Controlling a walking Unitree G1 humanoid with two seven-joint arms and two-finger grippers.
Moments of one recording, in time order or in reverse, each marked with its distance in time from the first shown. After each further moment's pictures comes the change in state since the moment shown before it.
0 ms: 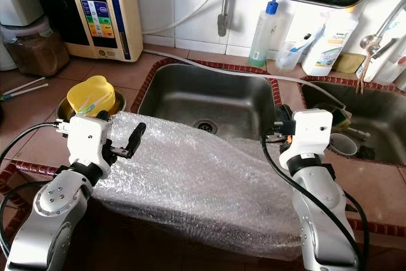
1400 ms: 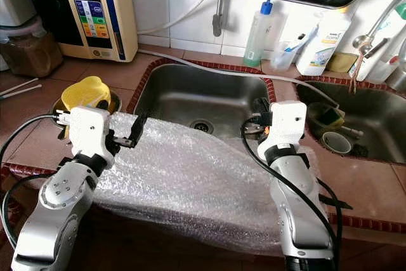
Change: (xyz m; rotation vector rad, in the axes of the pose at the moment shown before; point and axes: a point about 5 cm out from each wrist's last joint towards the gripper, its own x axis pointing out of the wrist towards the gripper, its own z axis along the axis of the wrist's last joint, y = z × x) left arm 0.011 -0.004 0.019 0.005 -0.086 0.053; right arm 0.016 0.029 -0.001 0.053 -0.009 0.055
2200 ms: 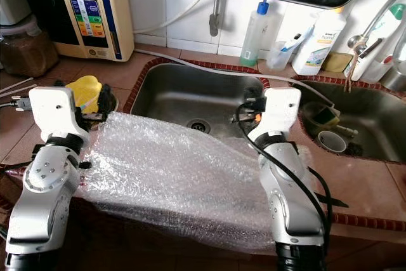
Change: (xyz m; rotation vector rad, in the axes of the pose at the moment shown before) left arm 0.013 0.042 0.012 0.025 -0.062 0.321; right arm 0.010 0.033 0.020 0.141 -0.019 0.193
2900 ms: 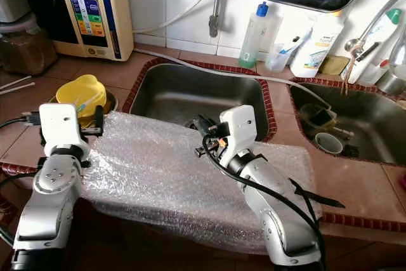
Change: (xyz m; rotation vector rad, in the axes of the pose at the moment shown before) left arm -0.002 0.001 -0.050 0.066 0.210 0.033; right arm -0.017 0.035 -0.026 0.044 0.196 0.309
